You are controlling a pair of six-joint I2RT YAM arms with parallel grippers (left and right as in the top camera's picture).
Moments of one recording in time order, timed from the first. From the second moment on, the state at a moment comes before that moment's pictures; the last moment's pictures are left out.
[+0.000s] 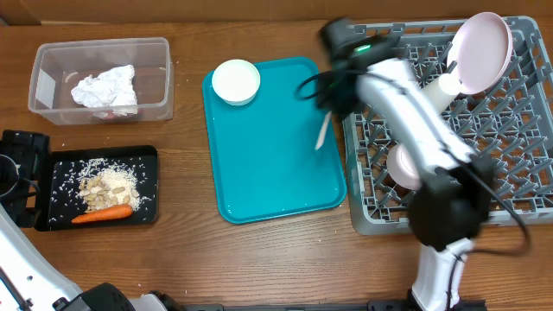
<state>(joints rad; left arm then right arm) 0.71 1.52 1.77 -1.57 0.10 -0.78 0.32 2.04 1.99 -1.23 -0.04 0.45</state>
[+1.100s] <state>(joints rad) 0.71 1.52 1.77 -1.57 0.10 -0.78 0.10 2.04 2.02 -1.21 -0.24 0.03</state>
